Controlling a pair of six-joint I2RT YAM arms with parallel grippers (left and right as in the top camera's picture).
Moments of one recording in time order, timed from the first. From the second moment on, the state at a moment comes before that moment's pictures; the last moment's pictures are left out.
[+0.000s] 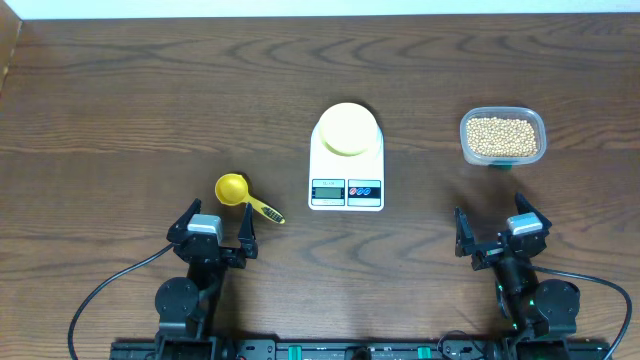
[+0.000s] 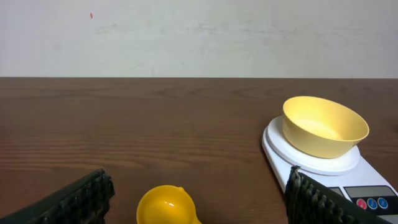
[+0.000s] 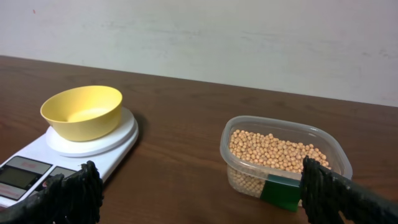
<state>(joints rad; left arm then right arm) -0.05 0.01 0.03 -0.13 0.10 -0.04 0.05 0.01 0.01 -0.06 -0.18 -0.04</state>
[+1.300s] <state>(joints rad) -0.05 0.01 0.04 -0.15 0.09 -0.14 0.05 0.01 0.01 -0.06 -0.18 -0.04</state>
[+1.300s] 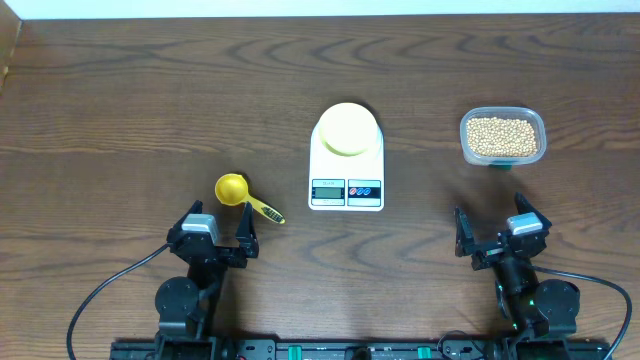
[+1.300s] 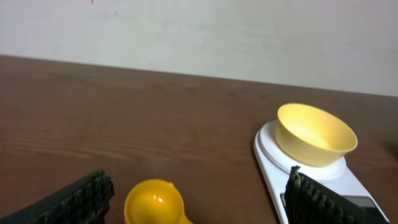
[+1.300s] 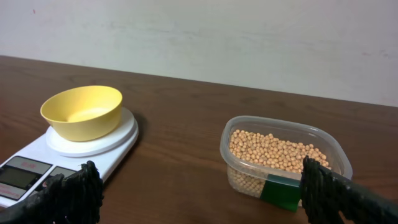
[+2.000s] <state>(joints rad) -0.05 0.01 0.13 -0.30 0.10 -0.23 0.05 0.01 0.01 -0.06 -0.18 -0.04</state>
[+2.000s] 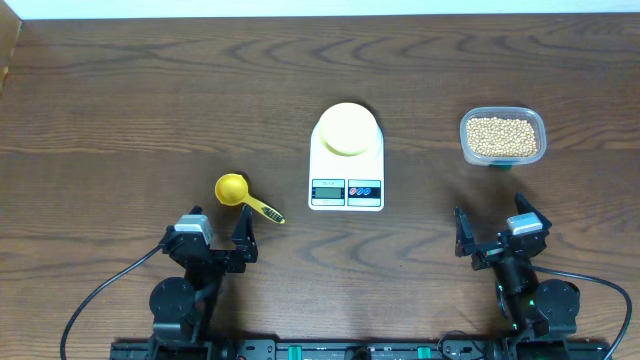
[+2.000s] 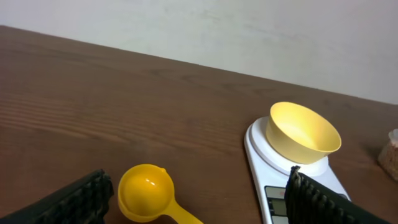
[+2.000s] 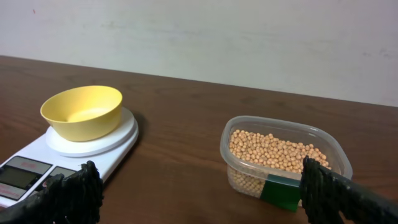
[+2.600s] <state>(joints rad) -0.05 0.01 0.19 -0.38 0.16 -0.25 0.05 0.01 0.01 -0.06 -0.18 -0.04</state>
